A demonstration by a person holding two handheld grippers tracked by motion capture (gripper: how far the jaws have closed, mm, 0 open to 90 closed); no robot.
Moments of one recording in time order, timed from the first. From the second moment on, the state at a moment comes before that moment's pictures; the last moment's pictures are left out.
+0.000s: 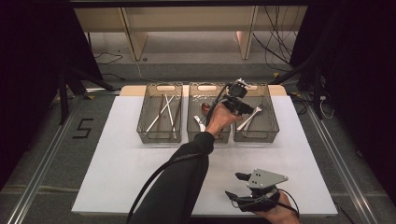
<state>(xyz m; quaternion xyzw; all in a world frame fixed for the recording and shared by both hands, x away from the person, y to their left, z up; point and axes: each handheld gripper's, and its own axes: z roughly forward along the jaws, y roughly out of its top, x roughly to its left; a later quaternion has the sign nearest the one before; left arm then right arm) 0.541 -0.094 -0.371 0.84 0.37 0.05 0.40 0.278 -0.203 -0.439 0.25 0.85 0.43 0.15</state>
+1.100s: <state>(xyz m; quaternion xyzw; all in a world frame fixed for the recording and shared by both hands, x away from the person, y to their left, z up) 0.491 0.037 -0.357 0.80 0.37 0.04 0.47 0.285 -0.208 -0.443 0.27 0.85 0.43 0.14</state>
